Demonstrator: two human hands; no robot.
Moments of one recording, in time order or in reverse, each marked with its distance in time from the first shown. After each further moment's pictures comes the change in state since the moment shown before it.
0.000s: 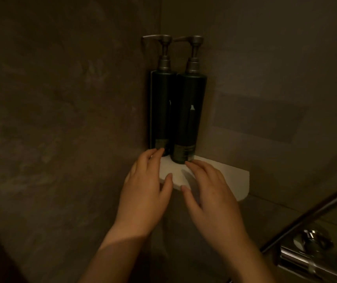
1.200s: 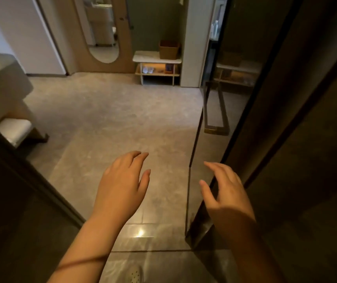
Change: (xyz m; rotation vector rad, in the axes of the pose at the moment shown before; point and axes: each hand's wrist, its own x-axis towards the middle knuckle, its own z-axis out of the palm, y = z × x) left_hand -0.412 -0.006 -0.239 0.804 0.166 -0.943; right_hand -0.219 -0.218 0.078 0.565 -0.641 -0.562
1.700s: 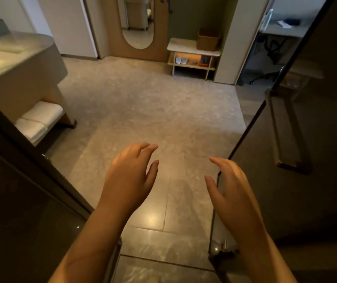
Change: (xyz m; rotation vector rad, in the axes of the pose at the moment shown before) left_hand 0.110 -0.171 -0.002 -0.054 0.078 -0.086; right_hand 0.154 -0.084 0.143 0.080 -0.097 -0.101
